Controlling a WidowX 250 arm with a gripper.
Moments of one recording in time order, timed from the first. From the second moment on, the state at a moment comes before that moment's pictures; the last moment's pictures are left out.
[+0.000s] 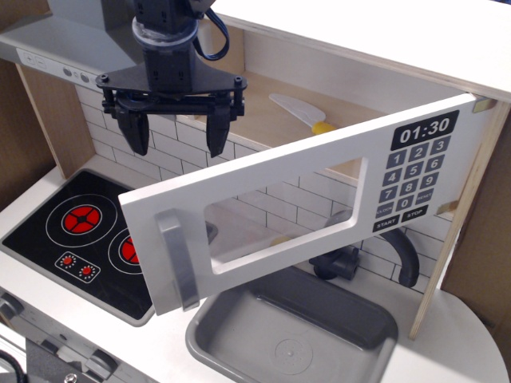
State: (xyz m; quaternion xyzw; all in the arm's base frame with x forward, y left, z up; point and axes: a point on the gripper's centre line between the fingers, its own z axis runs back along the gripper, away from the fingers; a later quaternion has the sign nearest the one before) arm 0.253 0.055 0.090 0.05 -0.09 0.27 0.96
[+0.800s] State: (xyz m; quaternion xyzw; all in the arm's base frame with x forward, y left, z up) arm 0.263 0.031 0.124 0.00 -0.02 0.15 0.99
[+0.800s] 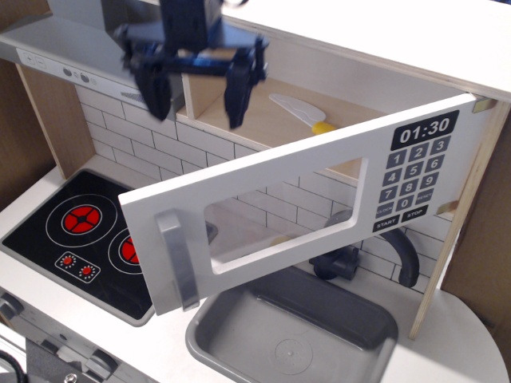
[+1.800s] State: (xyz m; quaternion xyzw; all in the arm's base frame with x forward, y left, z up) arm 0.233 -0.028 0.140 -0.09 -0.02 -0.01 1.00
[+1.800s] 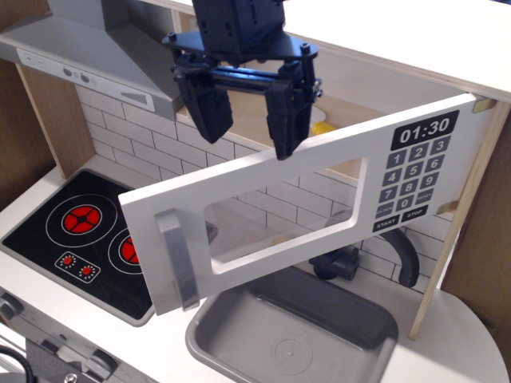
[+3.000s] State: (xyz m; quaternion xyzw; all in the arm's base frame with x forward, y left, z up) arm 0.267 -0.014 0.143 0.01 -0.08 0.05 1.00
